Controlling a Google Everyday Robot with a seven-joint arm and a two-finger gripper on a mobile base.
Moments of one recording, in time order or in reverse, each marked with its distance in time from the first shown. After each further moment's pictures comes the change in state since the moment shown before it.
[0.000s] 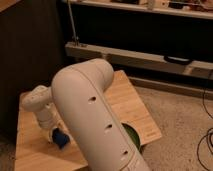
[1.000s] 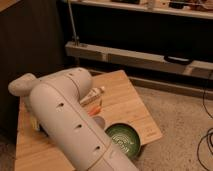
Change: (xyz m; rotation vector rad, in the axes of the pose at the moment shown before) arm -0.085 -0.035 -0.031 -0.026 0.026 -0.061
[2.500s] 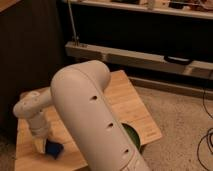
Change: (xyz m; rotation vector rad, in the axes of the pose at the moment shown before) arm 0.081 0.097 0.042 -0.023 -0.015 -0.179
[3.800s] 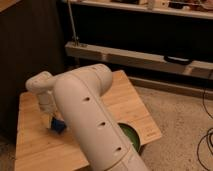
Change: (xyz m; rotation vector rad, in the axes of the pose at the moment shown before) arm 0.002 -0.136 -0.043 -0.005 -0.068 0.152
